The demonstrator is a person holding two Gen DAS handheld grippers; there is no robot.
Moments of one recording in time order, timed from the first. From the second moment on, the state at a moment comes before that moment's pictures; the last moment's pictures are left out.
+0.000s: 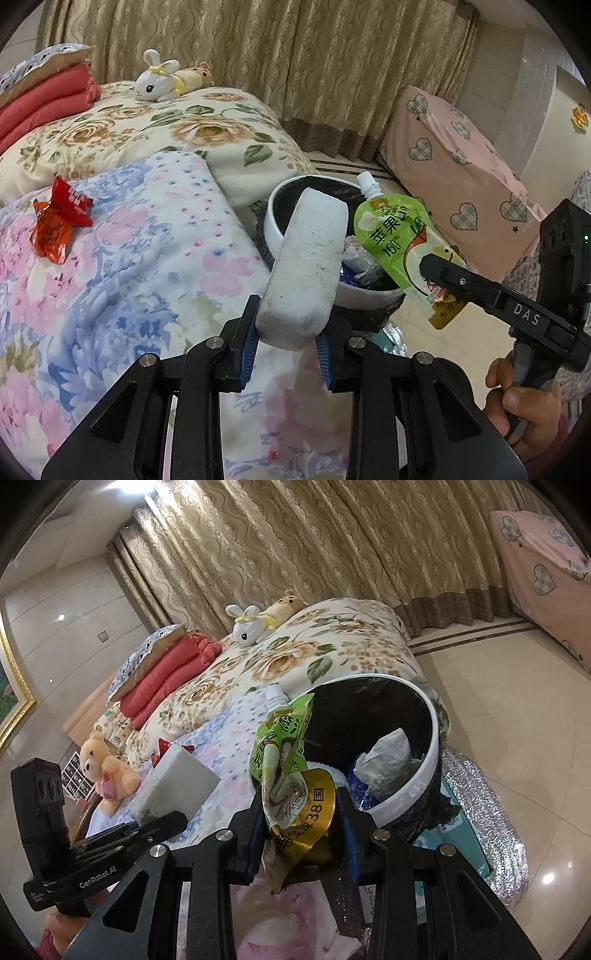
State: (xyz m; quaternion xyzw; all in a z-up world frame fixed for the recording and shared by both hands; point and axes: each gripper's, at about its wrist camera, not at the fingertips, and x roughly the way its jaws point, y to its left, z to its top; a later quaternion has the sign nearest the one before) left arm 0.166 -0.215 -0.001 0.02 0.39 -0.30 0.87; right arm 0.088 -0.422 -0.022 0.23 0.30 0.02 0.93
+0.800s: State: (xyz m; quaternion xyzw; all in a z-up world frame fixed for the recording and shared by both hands) left arm 0.184 -0.259 0.002 0.05 0.39 -0.32 0.86; right arm 0.106 -0.446 -0.022 0.23 0.30 0.00 0.93
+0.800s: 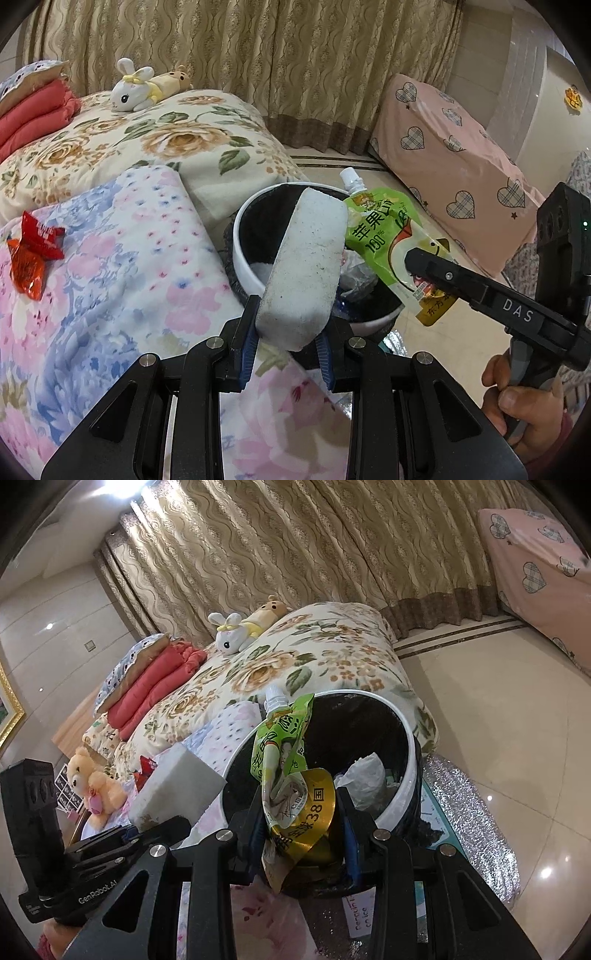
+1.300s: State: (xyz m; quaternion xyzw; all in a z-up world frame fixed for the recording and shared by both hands) left arm 0.200 -0.285 0.000 0.07 0.39 -0.32 0.86; right arm 0.126 -0.456 -0.021 0.23 0.31 -0.01 0.92
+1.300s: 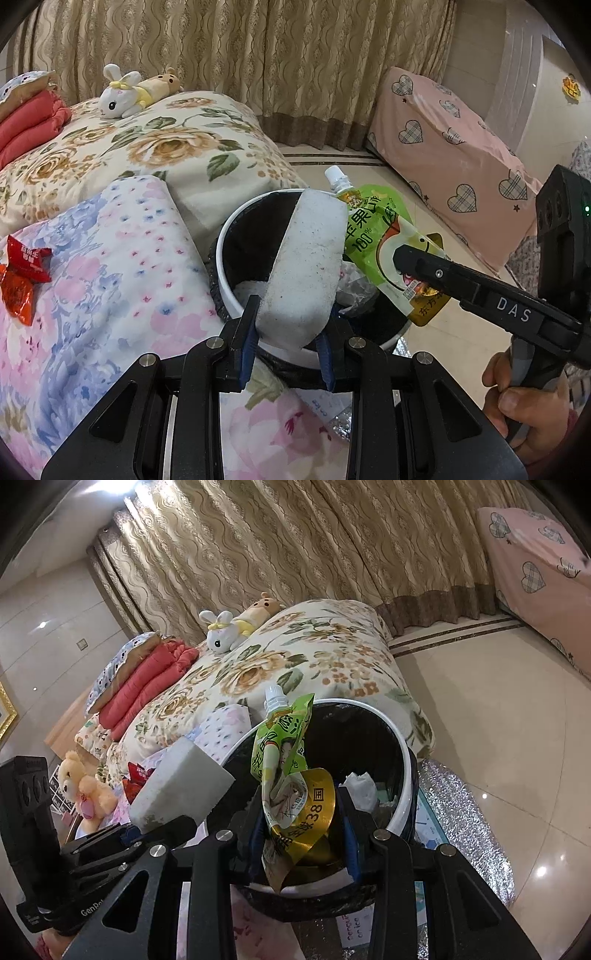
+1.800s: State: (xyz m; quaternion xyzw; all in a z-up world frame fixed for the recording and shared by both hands) left arm 0.216 -0.295 -0.007 0.07 0.40 -0.32 0.86; right arm 0.141 -0.464 -0.026 0.24 0.32 -0.02 0.92
